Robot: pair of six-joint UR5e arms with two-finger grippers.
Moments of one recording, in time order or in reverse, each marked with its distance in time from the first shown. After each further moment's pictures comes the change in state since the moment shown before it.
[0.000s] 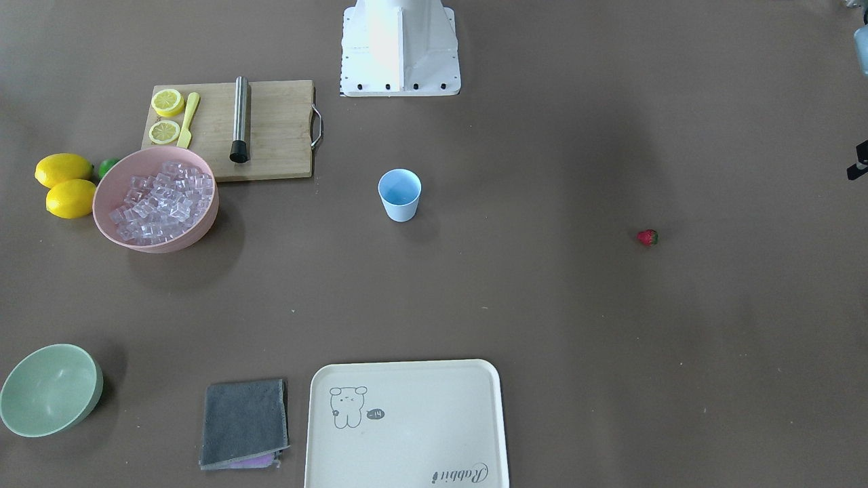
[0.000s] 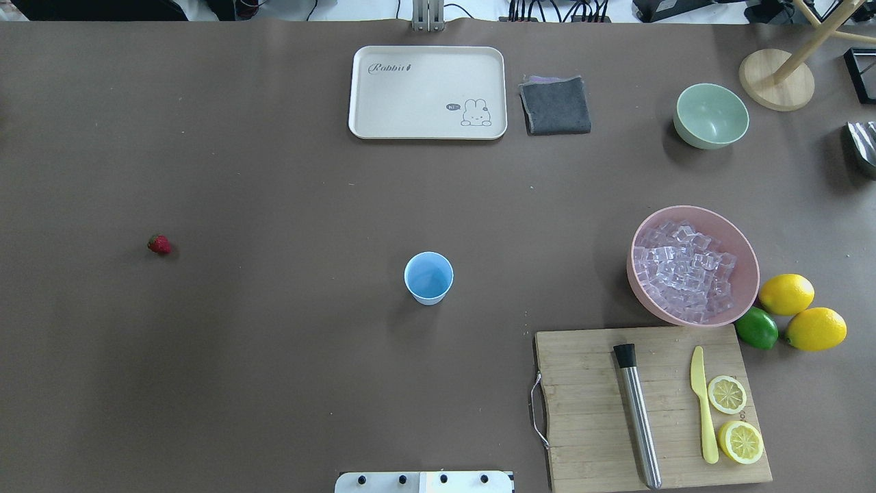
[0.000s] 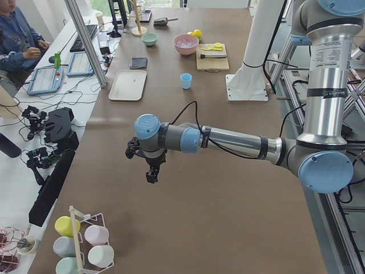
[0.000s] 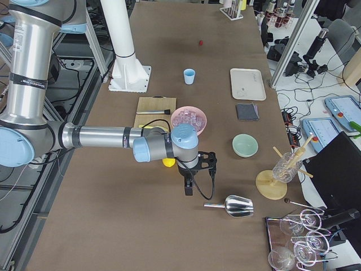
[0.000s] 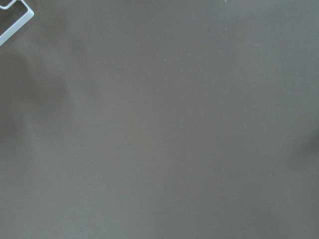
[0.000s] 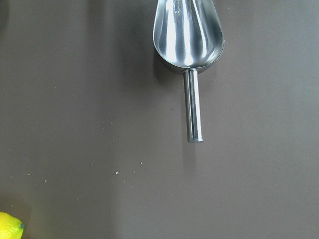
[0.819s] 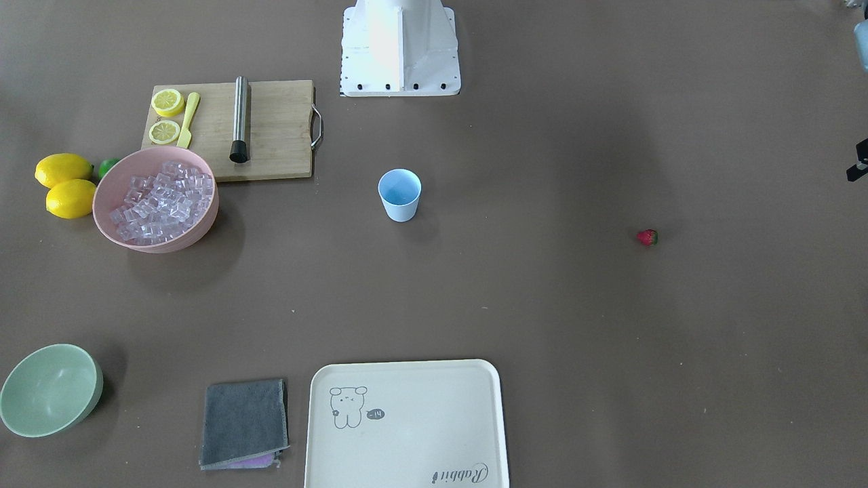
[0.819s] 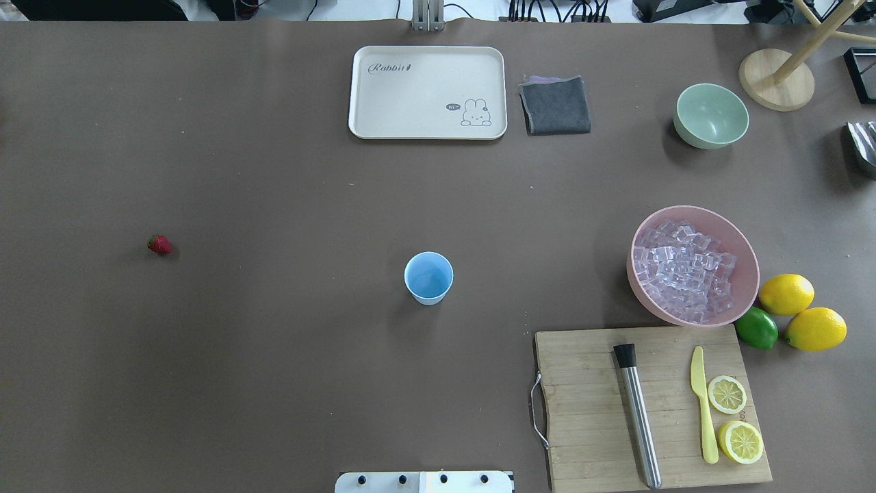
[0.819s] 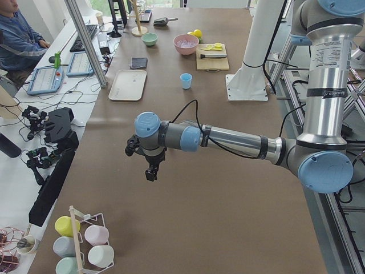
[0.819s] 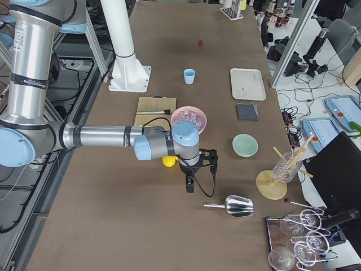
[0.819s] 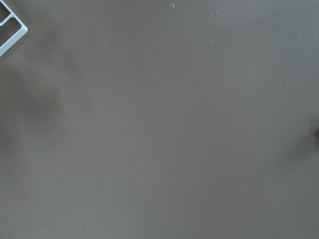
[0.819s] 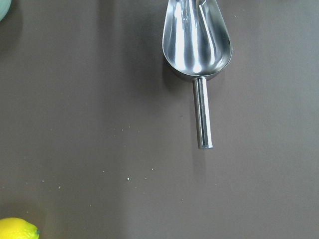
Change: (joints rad) left arm -0.002 -0.029 -0.022 -0.069 -0.011 -0.003; right arm -0.002 0.015 0.012 -0.001 0.017 0.032
